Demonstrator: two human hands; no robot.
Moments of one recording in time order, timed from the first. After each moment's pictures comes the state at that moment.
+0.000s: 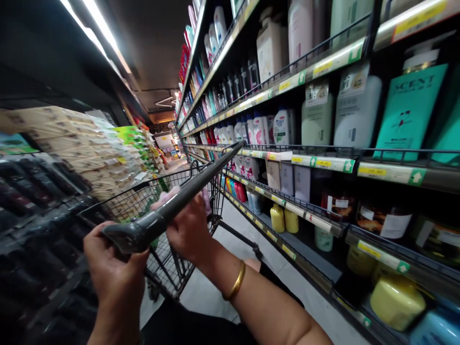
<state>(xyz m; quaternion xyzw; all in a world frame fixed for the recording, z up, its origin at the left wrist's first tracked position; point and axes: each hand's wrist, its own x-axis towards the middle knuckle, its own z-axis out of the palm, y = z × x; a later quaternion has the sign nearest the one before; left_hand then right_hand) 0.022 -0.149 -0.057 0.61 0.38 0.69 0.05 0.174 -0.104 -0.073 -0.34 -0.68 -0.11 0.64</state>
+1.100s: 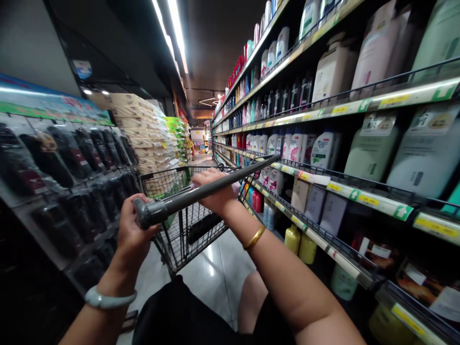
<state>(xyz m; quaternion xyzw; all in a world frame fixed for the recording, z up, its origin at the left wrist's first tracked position) -0.049 -0.122 -0.063 0.63 0.34 0.69 0.11 0.185 -0.071 0.009 -0.29 -0.84 -0.15 0.43</state>
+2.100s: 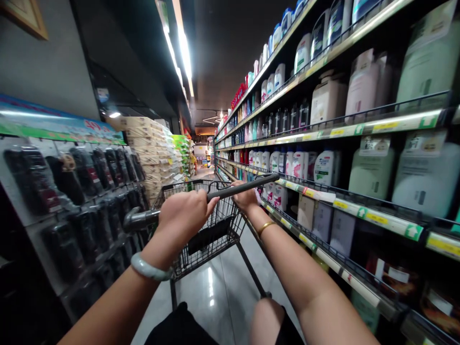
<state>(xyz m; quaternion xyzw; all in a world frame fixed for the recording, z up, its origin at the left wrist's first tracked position) 0.045 -0.144 0.051 0.73 0.57 0.21 -0.32 0.244 0.058 -0.030 -0.41 -0.76 -0.12 0.50</state>
